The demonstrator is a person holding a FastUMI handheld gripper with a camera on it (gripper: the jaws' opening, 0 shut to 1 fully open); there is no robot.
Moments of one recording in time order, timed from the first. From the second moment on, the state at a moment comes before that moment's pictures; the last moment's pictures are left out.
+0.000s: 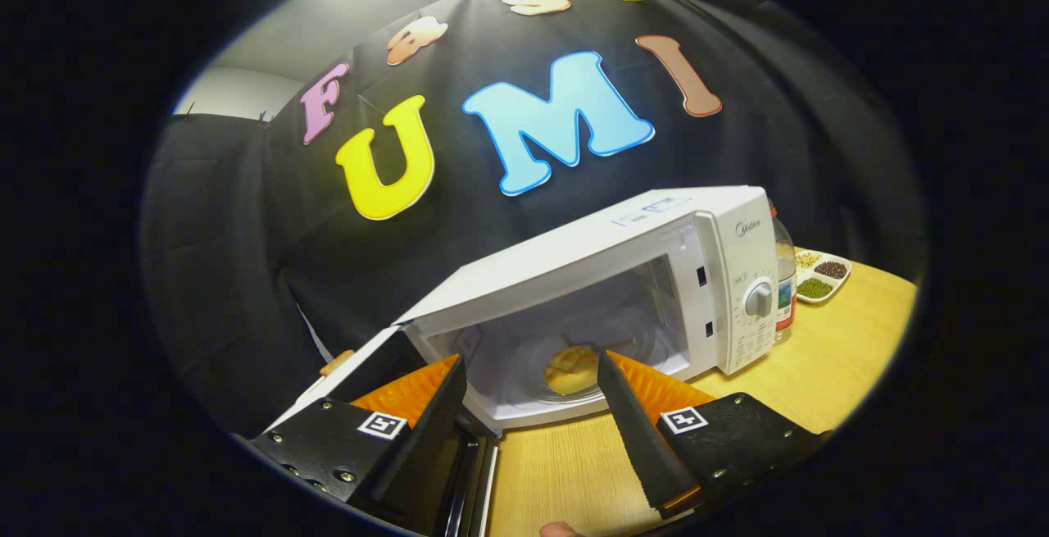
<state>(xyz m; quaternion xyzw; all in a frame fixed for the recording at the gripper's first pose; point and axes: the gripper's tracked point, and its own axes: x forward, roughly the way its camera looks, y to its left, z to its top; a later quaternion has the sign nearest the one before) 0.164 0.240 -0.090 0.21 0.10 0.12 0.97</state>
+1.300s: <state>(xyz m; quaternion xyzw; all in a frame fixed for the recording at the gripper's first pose) -0.119 0.443 -0.036 0.07 0.10 0.53 0.84</state>
